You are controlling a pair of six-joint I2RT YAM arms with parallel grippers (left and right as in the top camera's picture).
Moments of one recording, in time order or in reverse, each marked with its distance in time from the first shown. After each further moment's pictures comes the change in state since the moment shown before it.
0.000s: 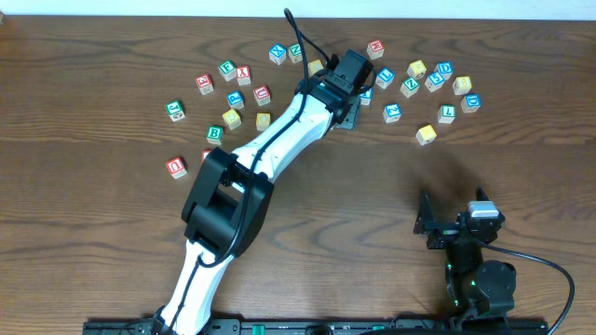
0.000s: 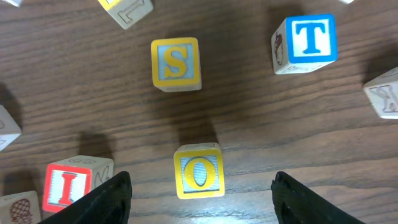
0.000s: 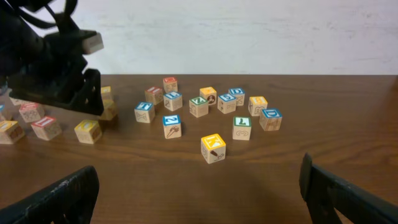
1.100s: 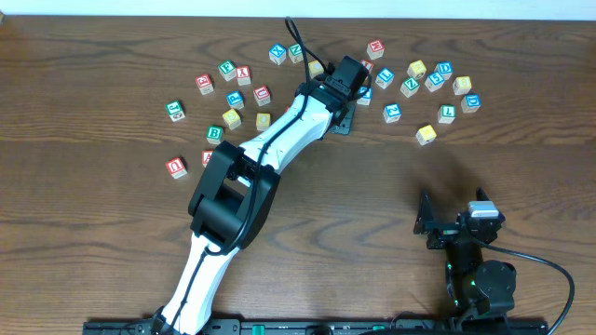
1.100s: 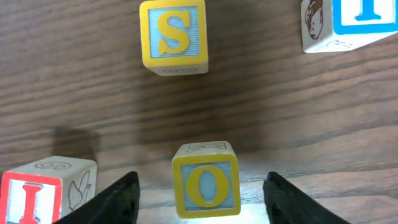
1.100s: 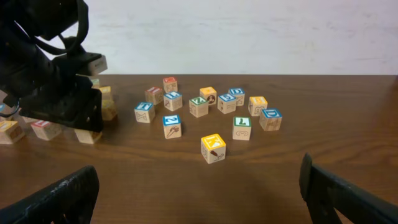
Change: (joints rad) left arm 0.015 0.062 0.000 0.001 0.026 0.000; right arm 0.000 0.000 0.000 0.000 0.000 0.000
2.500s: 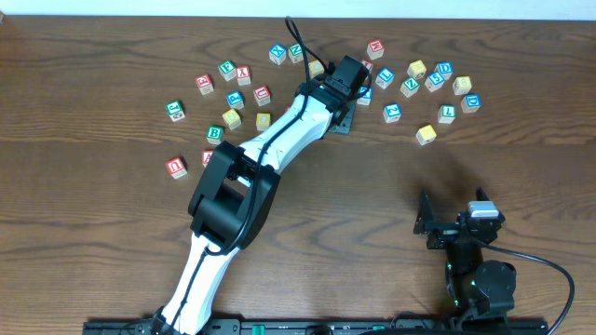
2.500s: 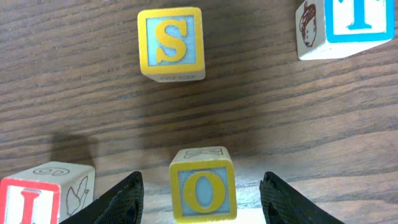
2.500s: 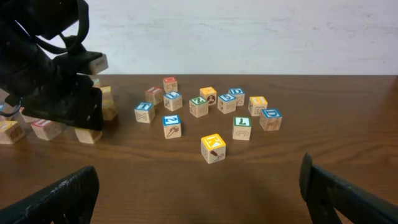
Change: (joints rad) left arm 0.000 0.002 0.000 0.016 0.001 0.000; right arm 0.000 0.000 0.000 0.000 0.000 0.000
